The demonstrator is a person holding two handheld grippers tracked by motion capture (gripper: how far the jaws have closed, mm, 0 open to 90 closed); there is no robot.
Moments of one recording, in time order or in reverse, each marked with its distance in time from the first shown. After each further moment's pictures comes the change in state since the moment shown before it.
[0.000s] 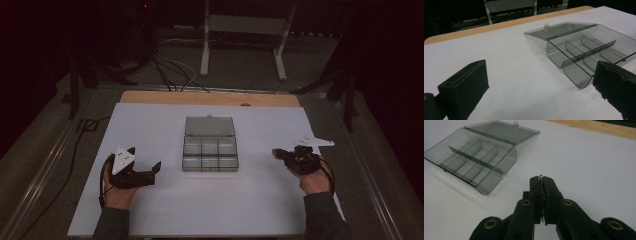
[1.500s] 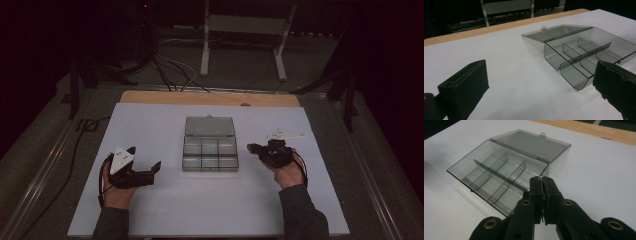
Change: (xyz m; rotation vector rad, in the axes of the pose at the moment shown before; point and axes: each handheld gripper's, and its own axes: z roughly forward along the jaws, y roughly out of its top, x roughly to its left) left arm 0.003 0.001 -0.001 -0.020 -0.030 -0.012; right arm 0.046 0.028 0.042 -0.023 0.097 -0.023
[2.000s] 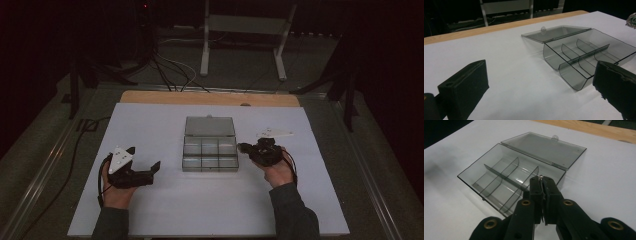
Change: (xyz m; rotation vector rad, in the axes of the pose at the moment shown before) left arm 0.001 0.000 -0.001 -0.002 -0.002 -0.012; right arm 0.017 0.008 0.018 -0.002 0.045 0.002
